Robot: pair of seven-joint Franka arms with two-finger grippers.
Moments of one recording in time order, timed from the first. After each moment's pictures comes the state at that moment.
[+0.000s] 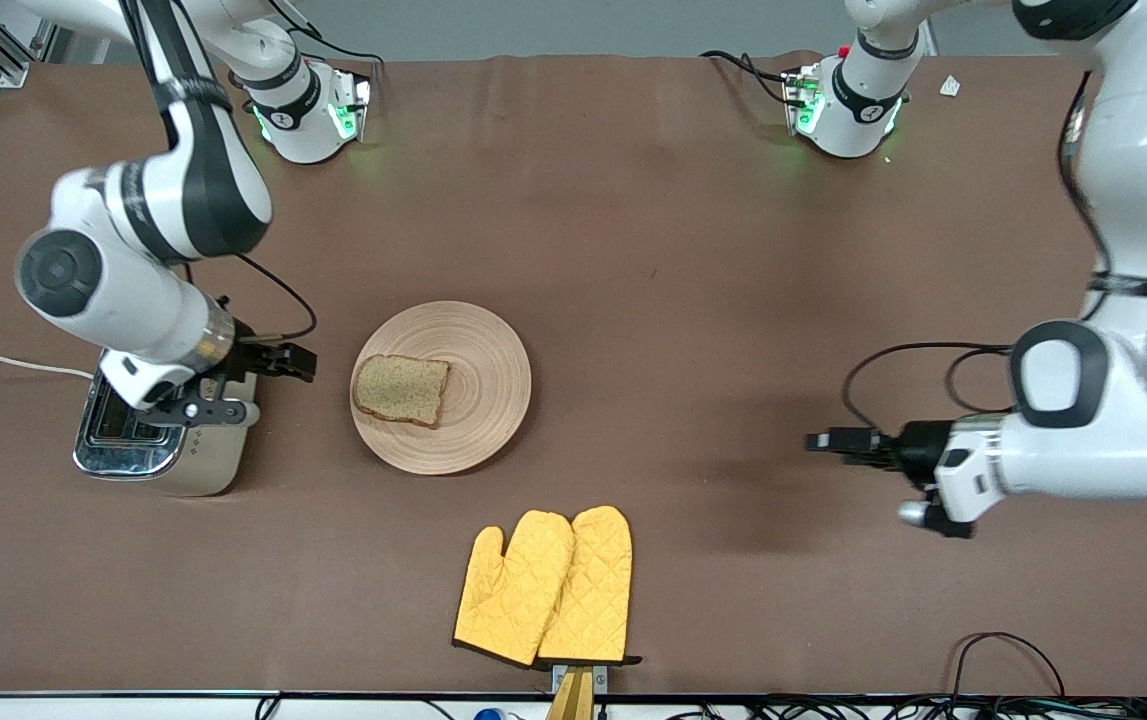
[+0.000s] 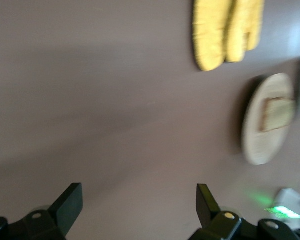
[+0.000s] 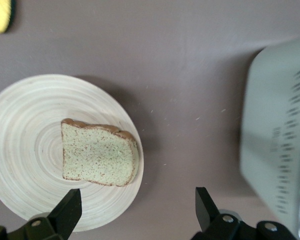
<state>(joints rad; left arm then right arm) 0.42 0.72 -0.64 -1.36 -0.16 1.86 0.15 0.33 0.27 -0.14 -1.85 0.15 2.01 0.18</state>
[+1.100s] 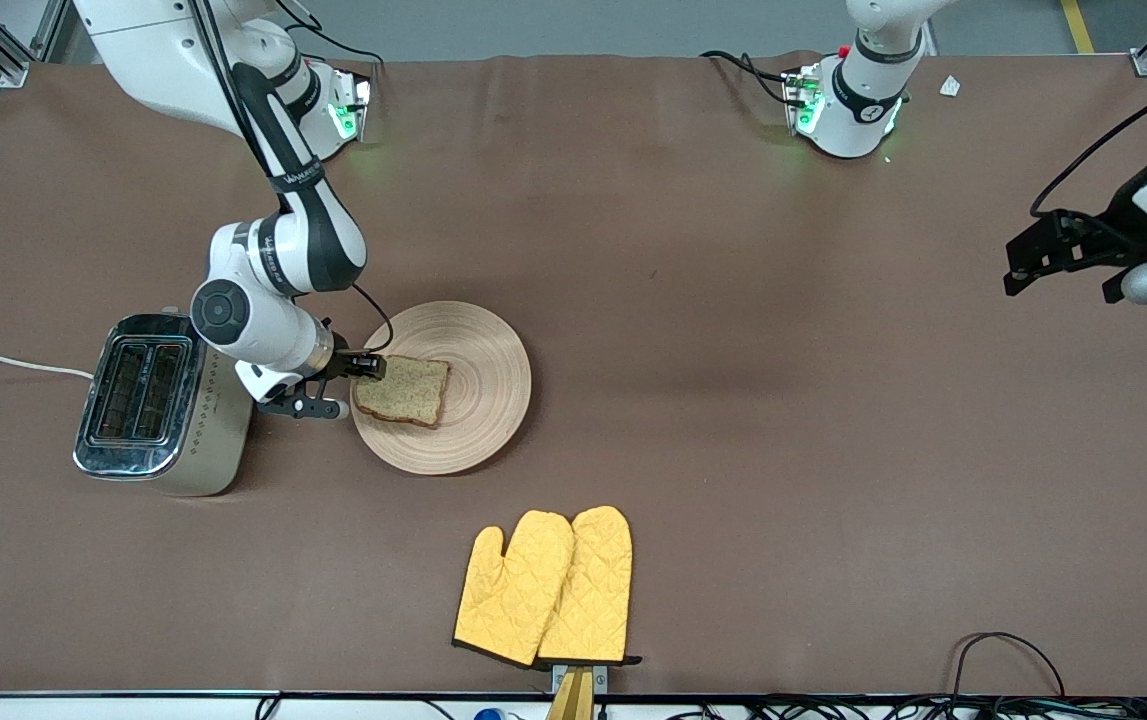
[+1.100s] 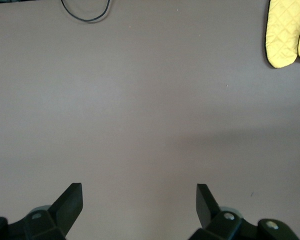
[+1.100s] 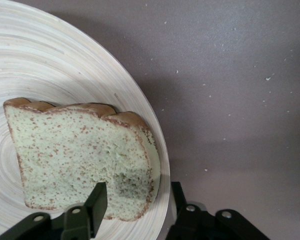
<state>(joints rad) 0.45 0.11 -0.63 -1.38 0.07 1.51 -0.07 0.41 0.38 -0.14 -2.09 0.26 2.35 0.21</state>
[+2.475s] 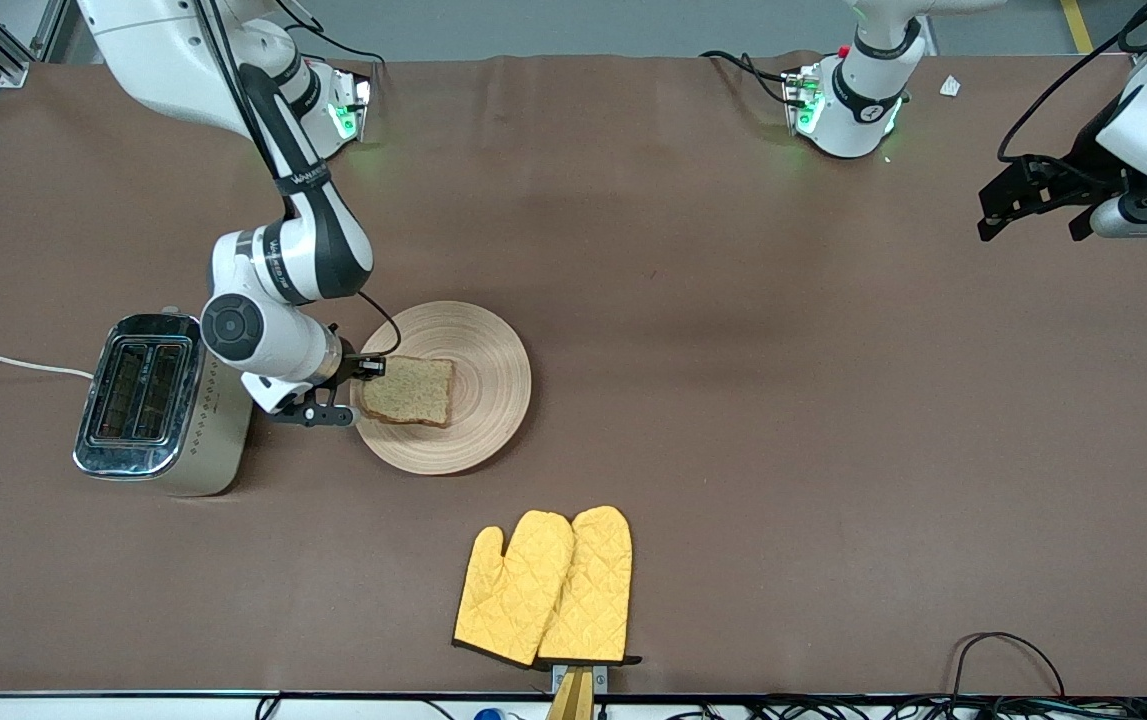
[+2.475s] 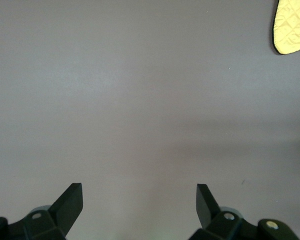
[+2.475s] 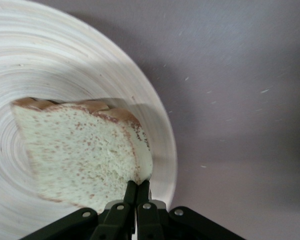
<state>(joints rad) -0.04 -0.11 -0.10 -1.67 -0.03 1.59 -0.12 0.43 0.40 -0.15 -1.92 0.14 2.12 0.22</state>
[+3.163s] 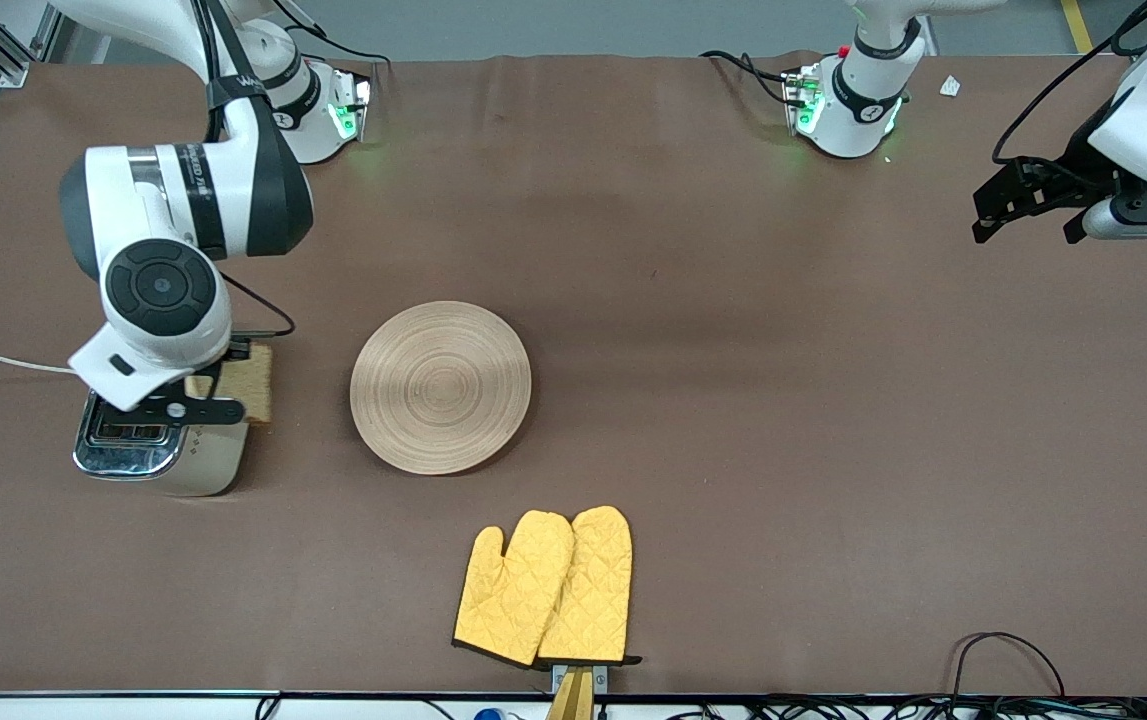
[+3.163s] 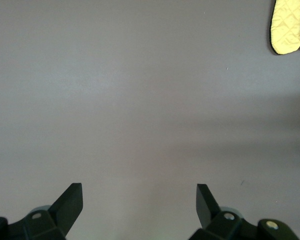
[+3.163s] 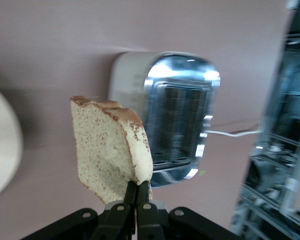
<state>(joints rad) -0.04 -0.11 -0.10 -1.67 -0.03 1.60 -0.12 0.43 0.36 -0.17 -1.44 -0.46 1.47 0.23</state>
